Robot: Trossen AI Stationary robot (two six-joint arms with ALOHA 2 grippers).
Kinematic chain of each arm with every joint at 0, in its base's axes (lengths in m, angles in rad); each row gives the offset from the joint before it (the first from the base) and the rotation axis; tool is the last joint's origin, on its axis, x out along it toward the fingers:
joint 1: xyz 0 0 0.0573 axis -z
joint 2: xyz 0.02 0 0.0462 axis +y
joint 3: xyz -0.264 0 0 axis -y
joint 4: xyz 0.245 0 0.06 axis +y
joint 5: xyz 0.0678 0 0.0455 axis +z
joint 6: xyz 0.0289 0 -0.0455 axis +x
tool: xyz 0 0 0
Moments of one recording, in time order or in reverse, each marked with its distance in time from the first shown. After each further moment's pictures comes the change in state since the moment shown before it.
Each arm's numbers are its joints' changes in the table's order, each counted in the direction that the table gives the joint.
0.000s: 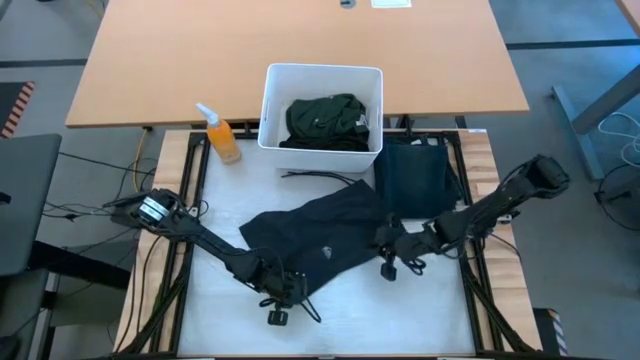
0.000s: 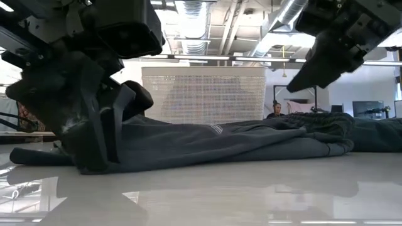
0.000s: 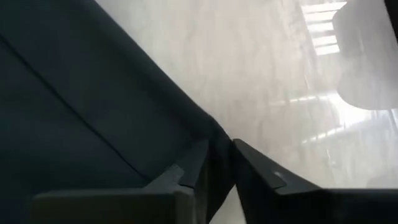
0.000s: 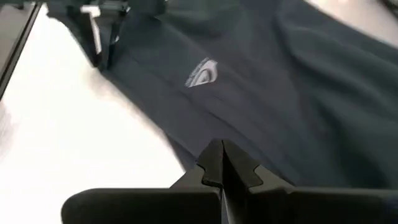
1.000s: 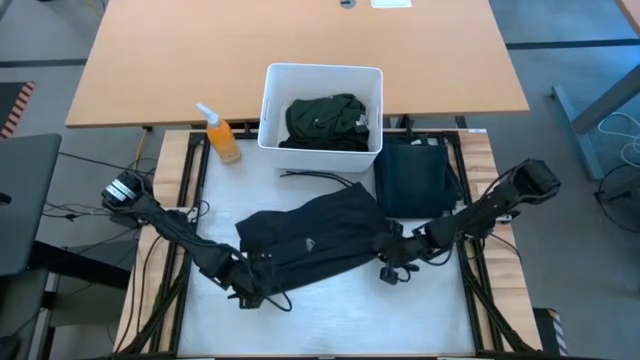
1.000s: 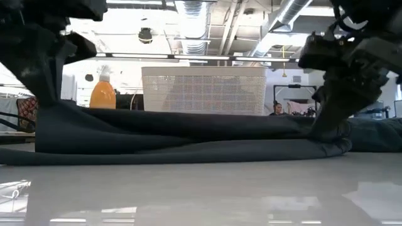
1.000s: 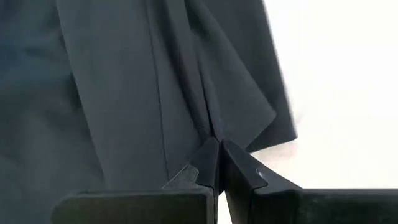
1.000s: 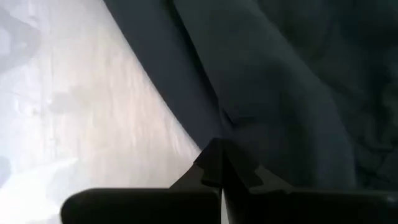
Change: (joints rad) left arm 0.093 -0.317 -0.006 0.539 0.260 -0.208; right arm 0.009 0.120 -0.001 0.126 0.105 0.114
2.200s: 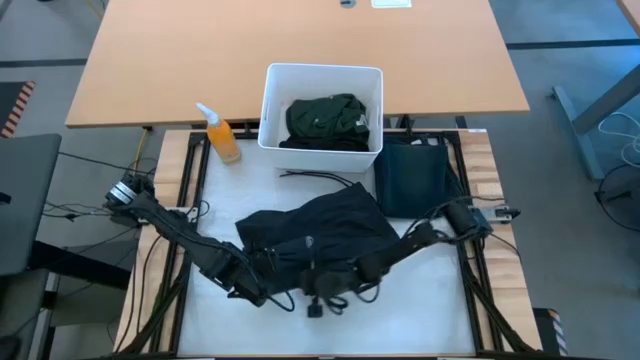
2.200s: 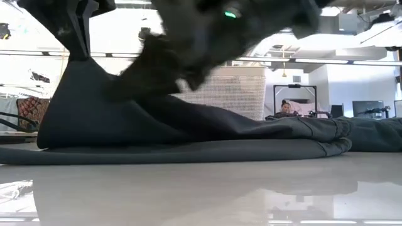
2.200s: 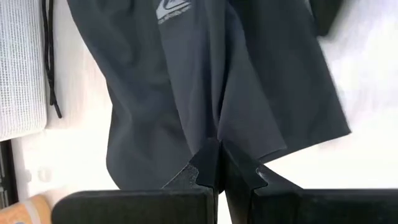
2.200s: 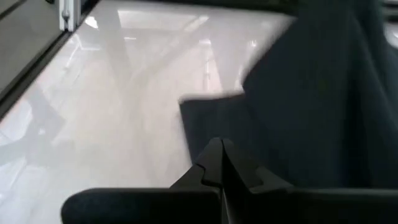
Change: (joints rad) left arm -0.015 0.047 0.285 0.387 0.185 0.133; right arm 0.010 0.765 0.780 -0.412 -0.083 -0.457
